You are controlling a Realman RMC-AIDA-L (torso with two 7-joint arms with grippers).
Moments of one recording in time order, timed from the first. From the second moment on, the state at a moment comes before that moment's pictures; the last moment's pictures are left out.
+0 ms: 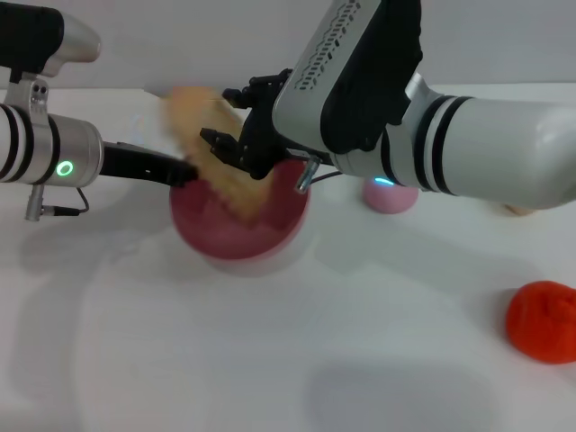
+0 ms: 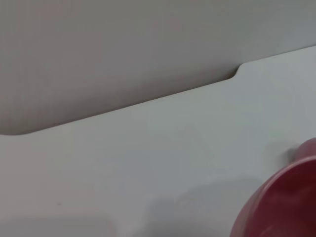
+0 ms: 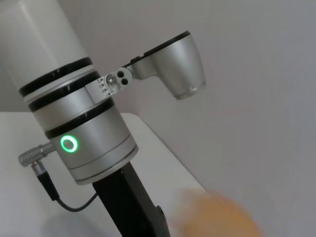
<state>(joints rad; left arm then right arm) -0.58 -2.05 1.21 0.98 2.29 1.06 -2.39 0.48 2.09 -1.96 -1.46 -2.35 -0.55 2.37</state>
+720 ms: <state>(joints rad) -0.57 -2.06 1.26 0.98 2.28 1.02 -2.39 0.39 2.09 -1.94 -1.41 -2.33 -0.12 2.34</state>
